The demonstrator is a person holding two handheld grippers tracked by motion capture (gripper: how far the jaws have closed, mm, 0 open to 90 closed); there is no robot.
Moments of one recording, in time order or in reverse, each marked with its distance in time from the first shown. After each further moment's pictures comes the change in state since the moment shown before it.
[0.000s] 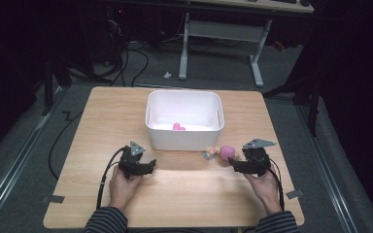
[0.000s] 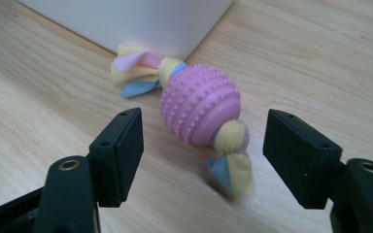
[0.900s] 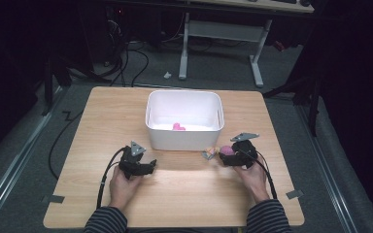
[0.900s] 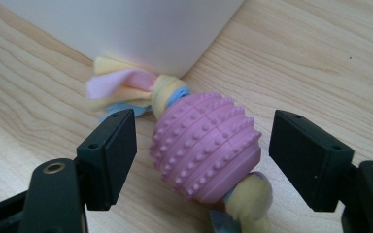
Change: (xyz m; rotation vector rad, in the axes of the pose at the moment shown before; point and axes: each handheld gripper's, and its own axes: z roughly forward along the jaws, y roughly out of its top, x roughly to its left) left arm -0.001 0.000 0.000 0.000 -0.007 0.006; right arm 0.002 0.016 0.046 0.052 -0.006 -0.028
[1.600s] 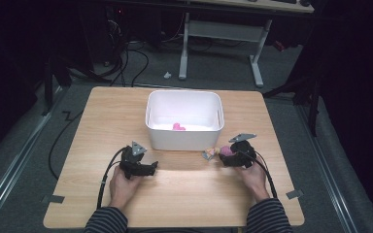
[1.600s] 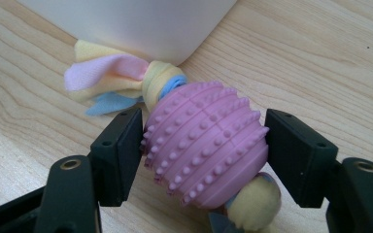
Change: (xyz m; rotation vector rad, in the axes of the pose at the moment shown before) left arm 0.000 0.001 0.002 0.020 -0.019 0.006; right arm -0.002 -0.003 0.010 0.032 0.013 -0.023
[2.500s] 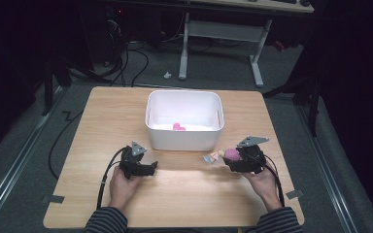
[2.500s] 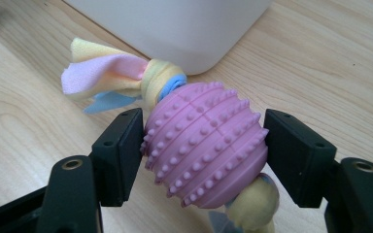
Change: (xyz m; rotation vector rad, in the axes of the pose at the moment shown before) left arm 0.000 0.000 0.000 -0.004 0.003 0.001; right arm 0.008 -0.005 -0.055 -0.062 0.065 -0.042
